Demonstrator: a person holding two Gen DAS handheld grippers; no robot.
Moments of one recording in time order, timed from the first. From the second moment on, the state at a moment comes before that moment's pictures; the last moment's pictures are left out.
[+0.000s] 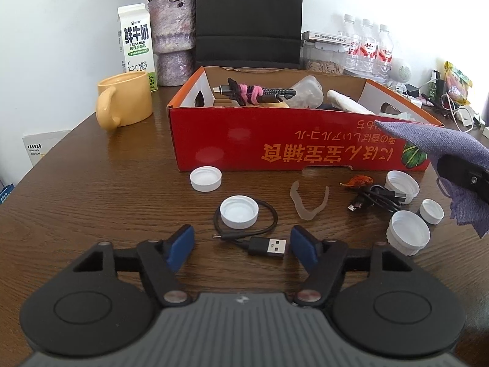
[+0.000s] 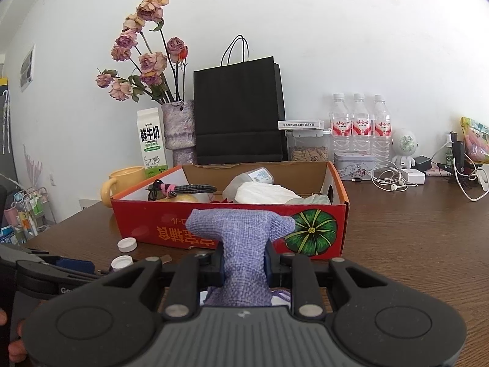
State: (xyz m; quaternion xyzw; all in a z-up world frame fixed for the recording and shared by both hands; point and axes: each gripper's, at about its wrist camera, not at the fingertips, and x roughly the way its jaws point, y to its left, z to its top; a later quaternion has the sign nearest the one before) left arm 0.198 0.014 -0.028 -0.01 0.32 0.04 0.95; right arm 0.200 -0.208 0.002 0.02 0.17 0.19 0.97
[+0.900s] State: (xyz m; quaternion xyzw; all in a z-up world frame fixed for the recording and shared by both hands) left arm 0.171 0.009 0.013 0.01 0.21 0.04 0.98; right arm 0.194 -0.208 0.004 0.02 0.16 0.20 0.97
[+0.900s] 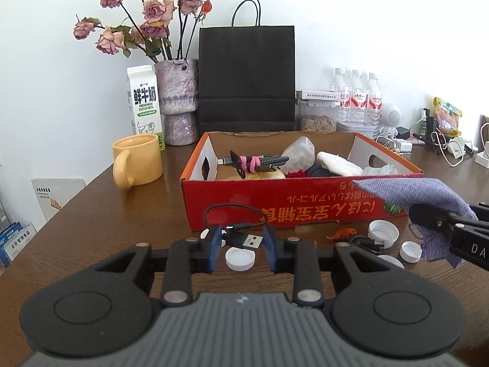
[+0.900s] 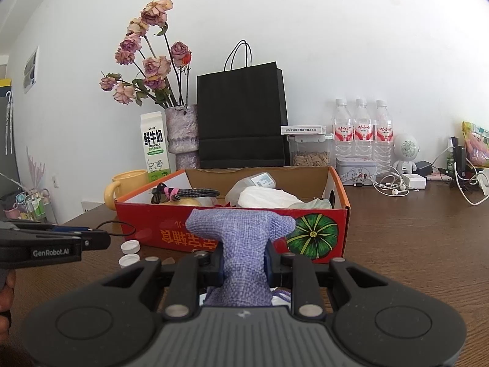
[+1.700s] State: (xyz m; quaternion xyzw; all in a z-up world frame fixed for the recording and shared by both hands) left arm 0.232 -0.010 0.064 0.01 0.13 0.01 0.99; right arm 0.249 -0.188 0.047 -0.02 0.10 0.19 0.98
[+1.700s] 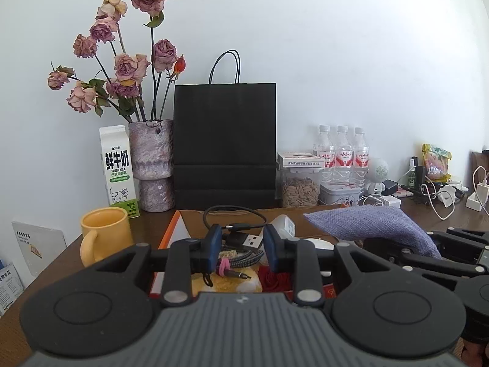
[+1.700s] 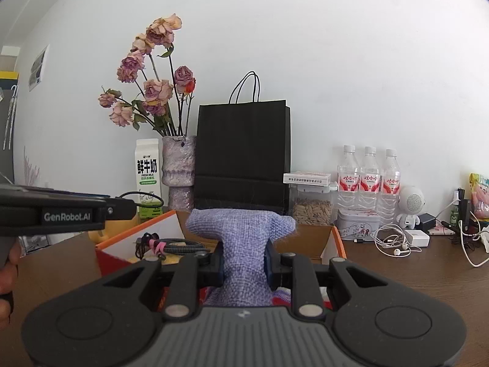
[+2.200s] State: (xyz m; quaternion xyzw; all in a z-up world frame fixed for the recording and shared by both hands) left arm 0.304 -0.011 0.061 -0.01 0.13 0.04 0.99; right arm 0.333 -0.164 0.044 0.01 0.10 0.18 0.98
